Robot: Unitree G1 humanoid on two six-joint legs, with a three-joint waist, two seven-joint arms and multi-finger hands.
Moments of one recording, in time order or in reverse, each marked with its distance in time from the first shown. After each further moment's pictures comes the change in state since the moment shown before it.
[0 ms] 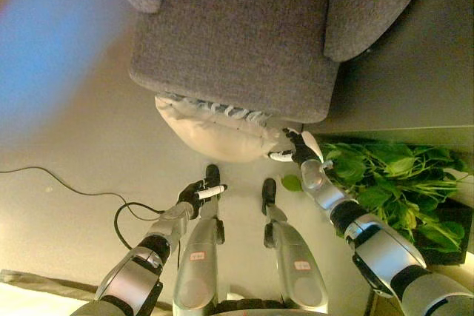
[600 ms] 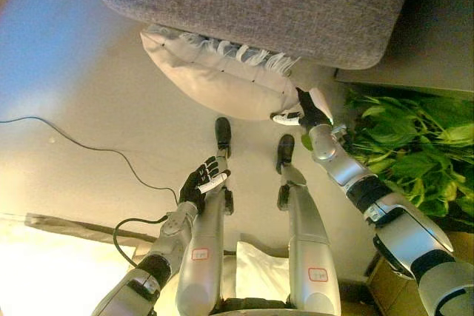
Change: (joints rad) left arm 0.197 0.022 -0.063 -0.198 -0.094 -0.342 0.007; right arm -0.088 -0.137 0.016 -0.193 0.033 0.006 -0.002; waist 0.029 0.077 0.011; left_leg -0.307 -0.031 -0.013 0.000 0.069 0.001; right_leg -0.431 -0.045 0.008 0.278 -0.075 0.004
